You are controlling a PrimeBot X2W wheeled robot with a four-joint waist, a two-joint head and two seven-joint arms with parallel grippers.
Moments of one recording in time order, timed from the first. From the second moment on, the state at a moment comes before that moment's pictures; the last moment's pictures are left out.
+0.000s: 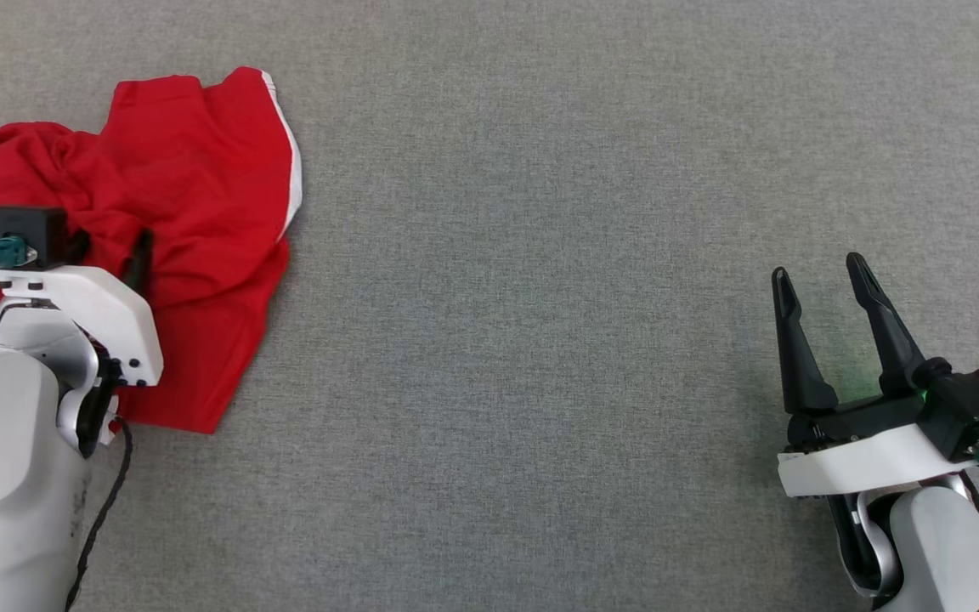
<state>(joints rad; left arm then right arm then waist) -0.66 0.30 -0.13 0.74 -0.26 -0.08 0.11 -0.24 -0.14 0.15 0.17 0.17 0.13 -0.26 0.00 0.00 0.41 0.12</state>
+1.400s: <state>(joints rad) -0.45 0.21 -0.27 0.08 -0.31 -0.02 0.07 -0.19 -0.05 0.16 0.24 0.19 0.13 -0.26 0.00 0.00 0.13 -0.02</state>
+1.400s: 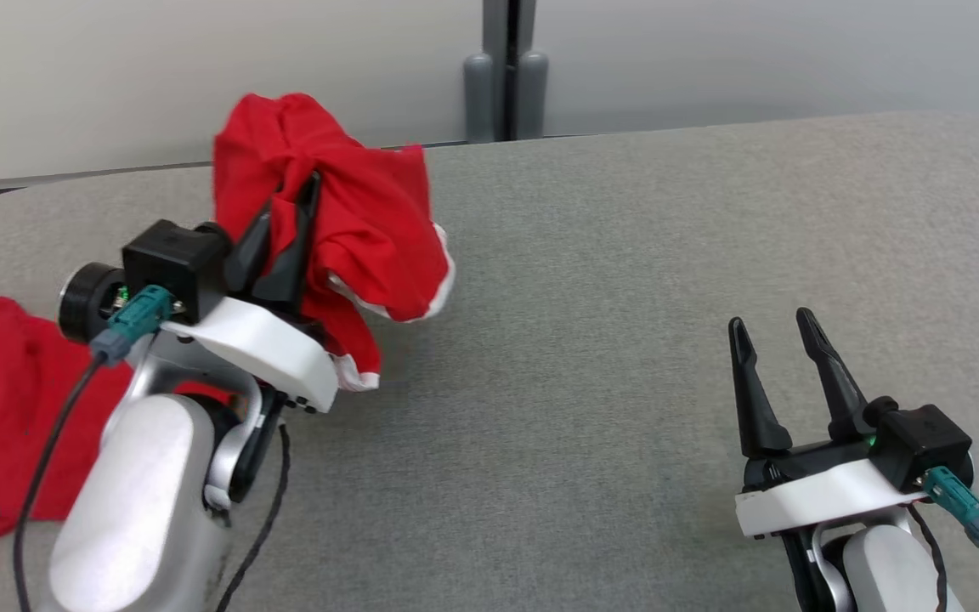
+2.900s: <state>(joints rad) -0.52 0.12 -0.41 0.47 -0.52 0.02 -0.26 -0.18 -0.05 0.14 0.22 0.17 0.13 -0.26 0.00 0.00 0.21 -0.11</state>
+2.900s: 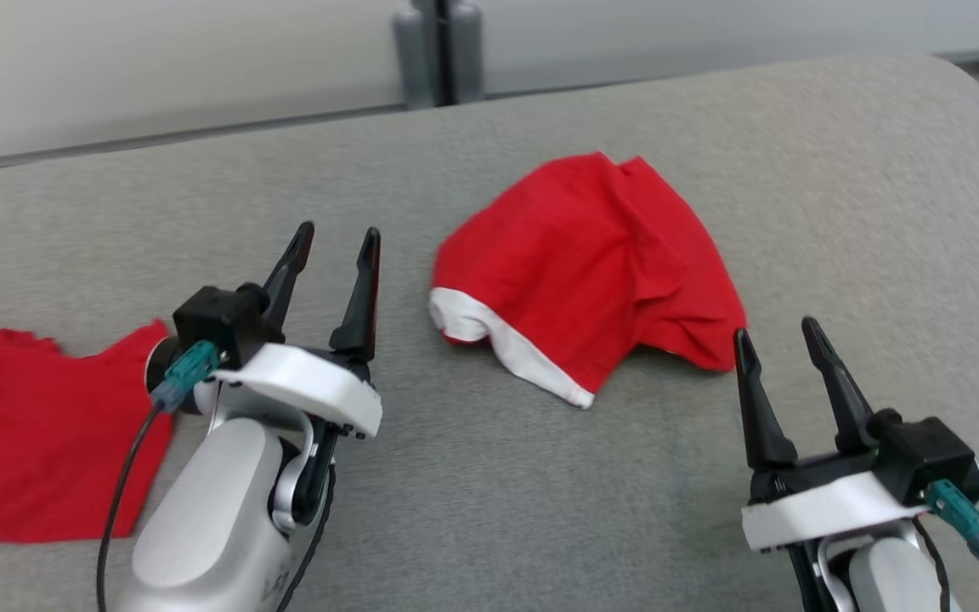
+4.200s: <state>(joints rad) -0.20 0.05 -0.24 0.25 -0.33 -0.07 -0.26 -0.22 -0.05 0.22 0.54 0.33 0.13 -0.17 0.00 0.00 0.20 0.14</state>
